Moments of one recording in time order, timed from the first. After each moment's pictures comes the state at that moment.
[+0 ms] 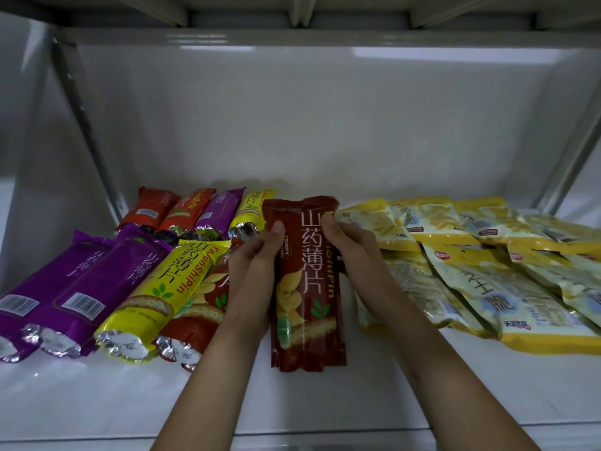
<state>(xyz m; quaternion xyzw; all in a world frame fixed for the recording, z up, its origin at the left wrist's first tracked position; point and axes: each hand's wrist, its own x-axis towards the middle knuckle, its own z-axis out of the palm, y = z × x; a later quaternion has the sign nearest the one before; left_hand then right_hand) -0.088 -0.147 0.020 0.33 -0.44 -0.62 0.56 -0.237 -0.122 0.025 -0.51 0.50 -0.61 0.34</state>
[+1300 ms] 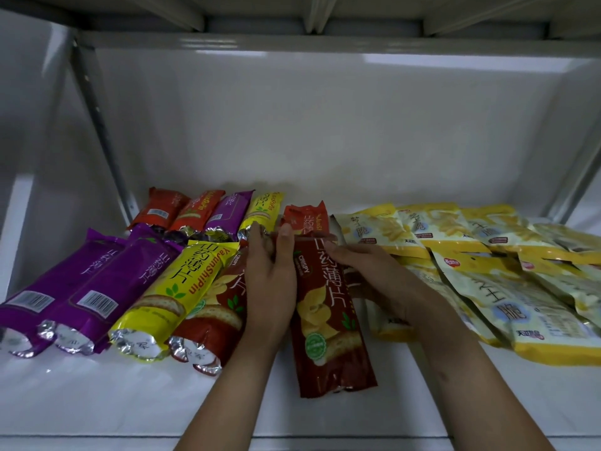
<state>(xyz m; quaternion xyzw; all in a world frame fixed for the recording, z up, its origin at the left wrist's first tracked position) -0.094 -0.151 0.011 0.38 -0.54 -0.44 0.61 -0.252 -0.123 0.029 -0.48 0.59 -0.46 0.46</state>
